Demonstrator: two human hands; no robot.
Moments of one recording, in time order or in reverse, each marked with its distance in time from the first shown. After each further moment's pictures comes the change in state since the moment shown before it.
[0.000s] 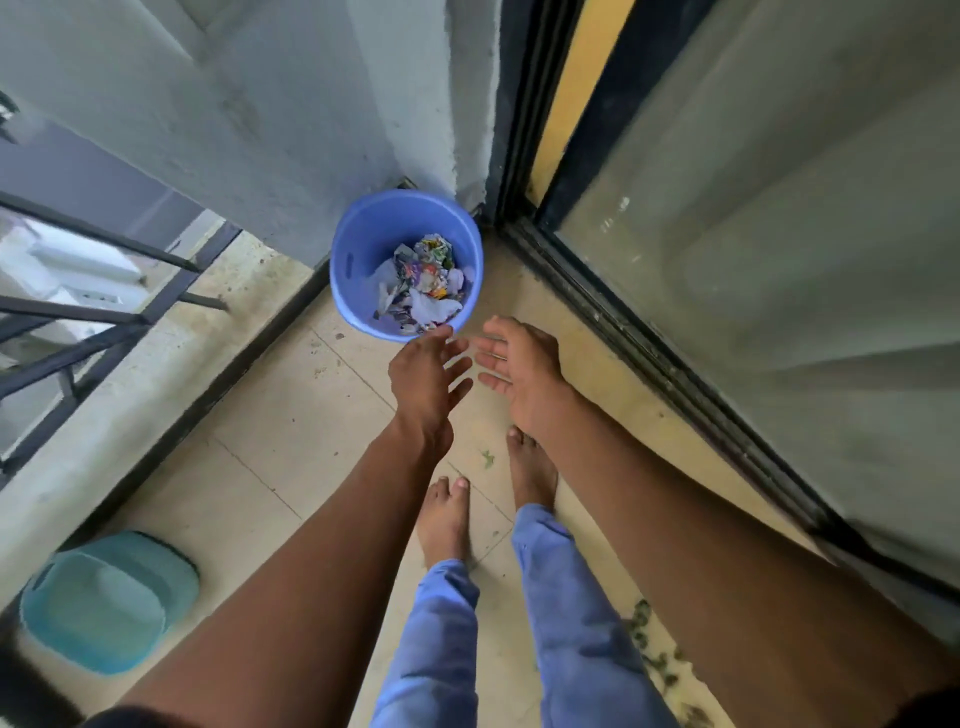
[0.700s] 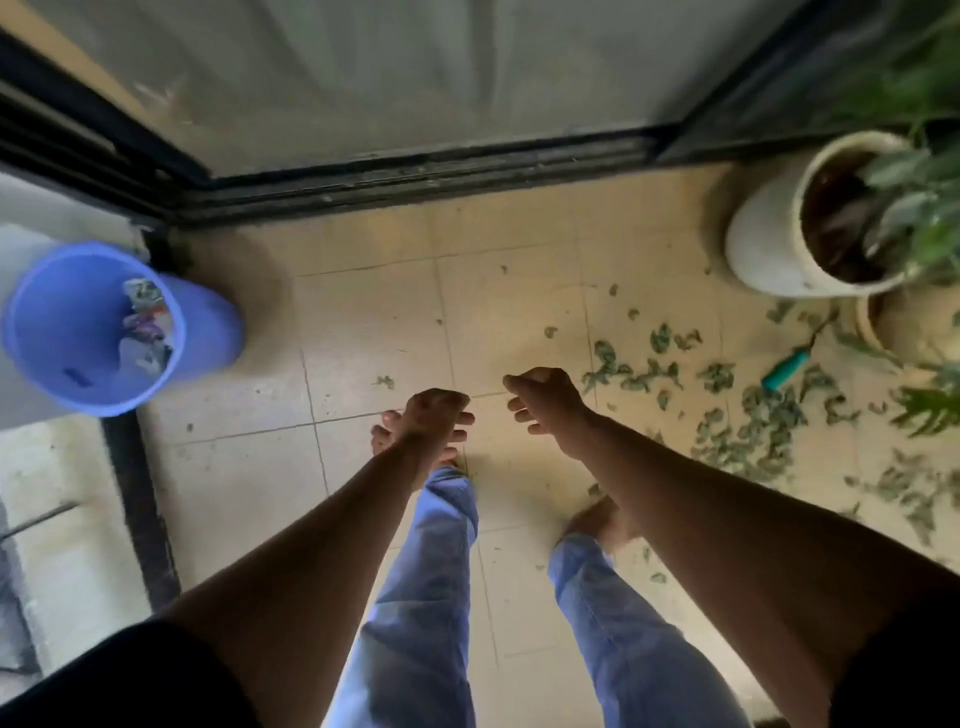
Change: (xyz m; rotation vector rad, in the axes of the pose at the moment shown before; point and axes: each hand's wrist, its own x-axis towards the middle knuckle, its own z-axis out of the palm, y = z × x) left_hand -0.088 -0.263 -0.020 1.438 -0.478 -0.134; right_hand -0.114 0.293 -0.263 0.168 0.319 0.158
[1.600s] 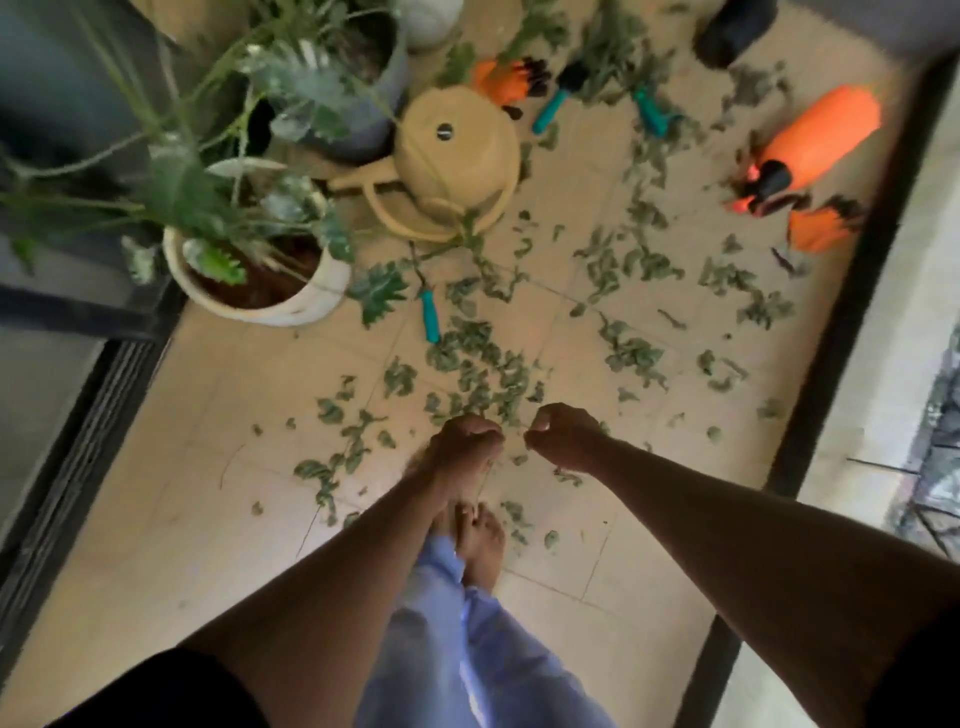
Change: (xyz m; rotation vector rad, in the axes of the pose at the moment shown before) left_hand -0.092 -0.043 0.589 1.193 -0.495 0.278; right_hand -0.031 0.431 -0.418 0.170 0.285 0.164
